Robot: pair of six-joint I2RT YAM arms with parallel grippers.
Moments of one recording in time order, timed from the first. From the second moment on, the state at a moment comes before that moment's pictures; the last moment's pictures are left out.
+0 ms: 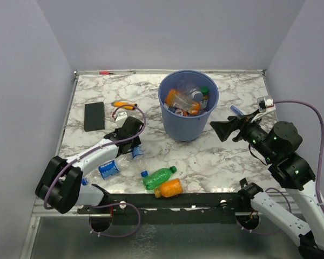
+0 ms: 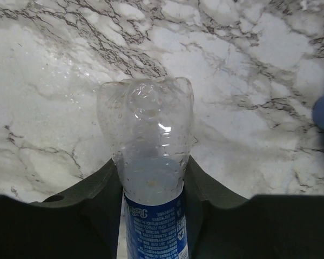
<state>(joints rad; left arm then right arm) -0.54 1.34 0.69 -0.30 -0.39 -0.79 0.51 0.62 0.98 -0.45 -0.06 0.39</state>
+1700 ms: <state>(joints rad) -0.53 0.93 0.96 0.54 0.17 -0.89 0.81 1.32 1.40 0.07 -0.43 0.49</state>
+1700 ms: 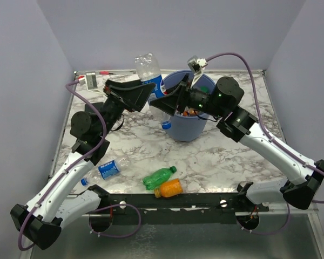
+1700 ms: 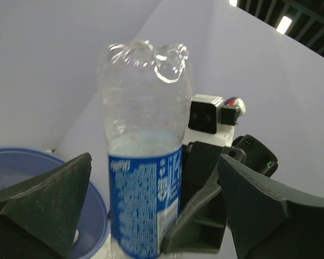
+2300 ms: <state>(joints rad) -0.54 0.63 0.72 0.28 -0.07 -0.73 0.76 1.10 1.02 0.51 0.38 -0.18</state>
